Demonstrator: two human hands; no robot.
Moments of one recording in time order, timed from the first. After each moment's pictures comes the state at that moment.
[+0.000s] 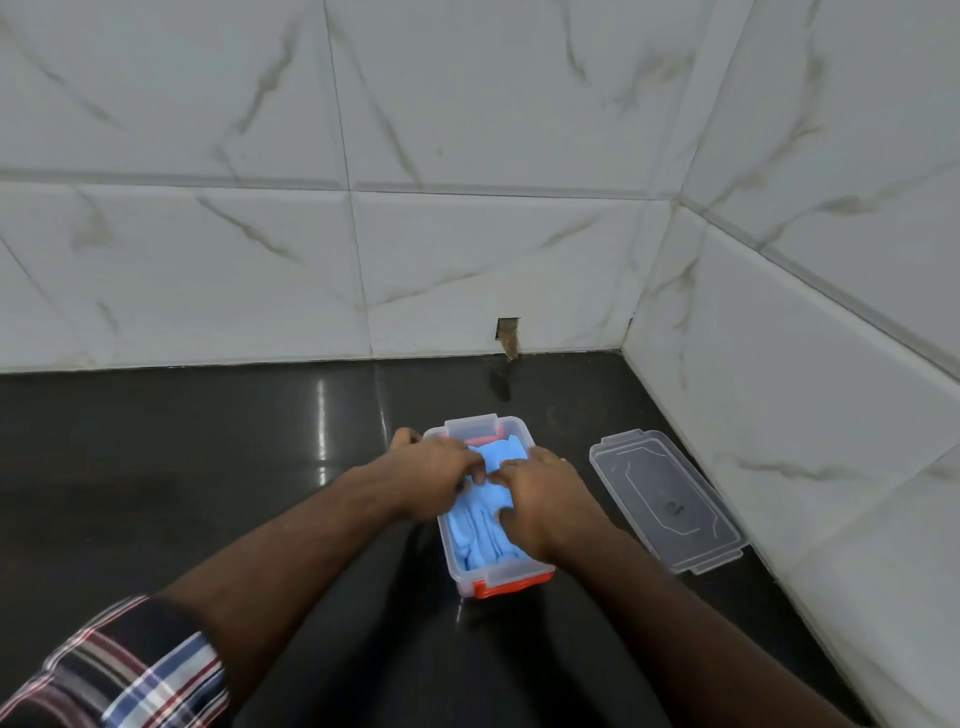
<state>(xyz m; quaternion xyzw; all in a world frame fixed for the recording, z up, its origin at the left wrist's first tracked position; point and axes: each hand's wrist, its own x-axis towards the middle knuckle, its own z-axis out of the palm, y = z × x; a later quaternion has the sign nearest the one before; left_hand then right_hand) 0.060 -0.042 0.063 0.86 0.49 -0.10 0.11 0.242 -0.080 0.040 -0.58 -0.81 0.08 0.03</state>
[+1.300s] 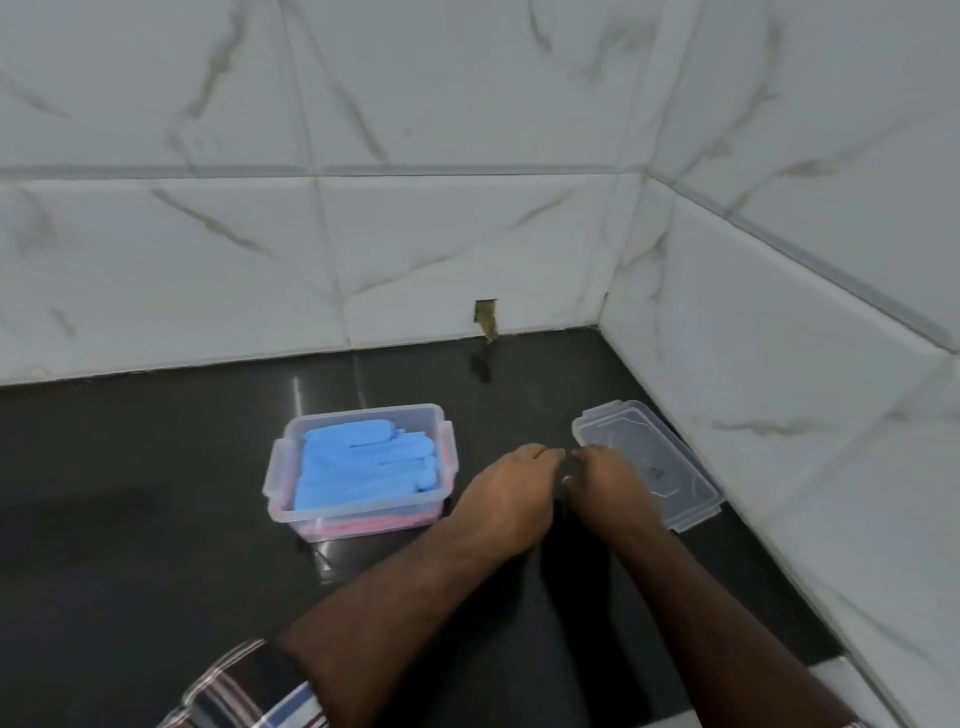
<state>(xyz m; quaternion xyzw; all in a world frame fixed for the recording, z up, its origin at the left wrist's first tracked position) 0.150 -0.089 0.033 0.85 0.46 0.13 0.21 0.295 -0.093 0.026 -0.80 -0.57 0.12 0.15</state>
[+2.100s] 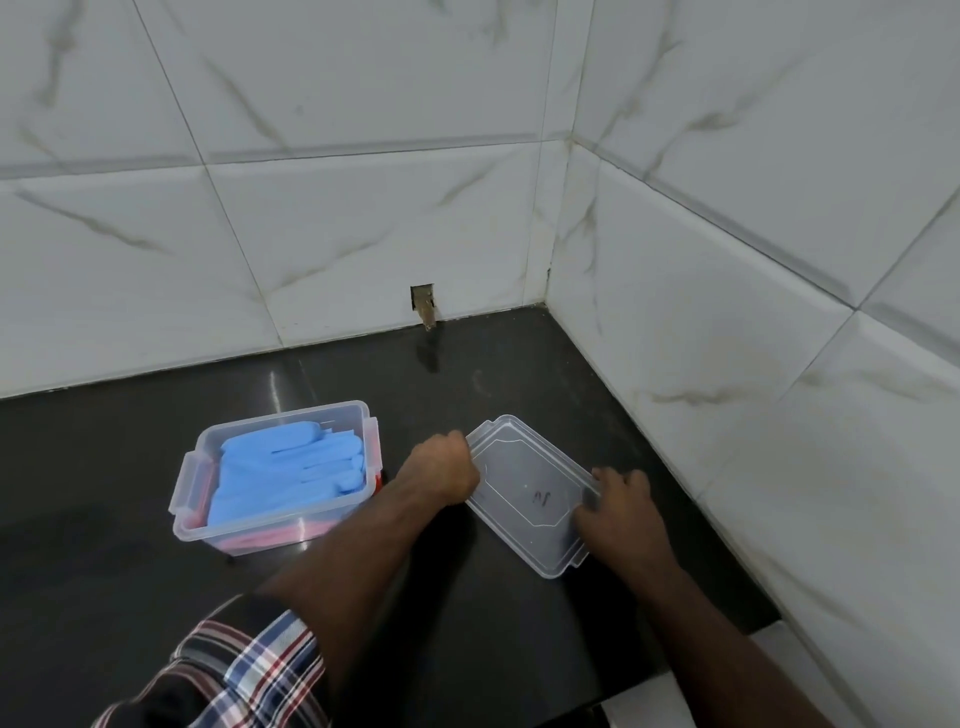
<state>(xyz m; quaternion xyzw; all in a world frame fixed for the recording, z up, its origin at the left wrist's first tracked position) 0.183 -0.036 0.013 0.72 0.63 -0.05 0.28 0.380 -0.149 -0.008 -0.81 -0.50 0.24 0.17</state>
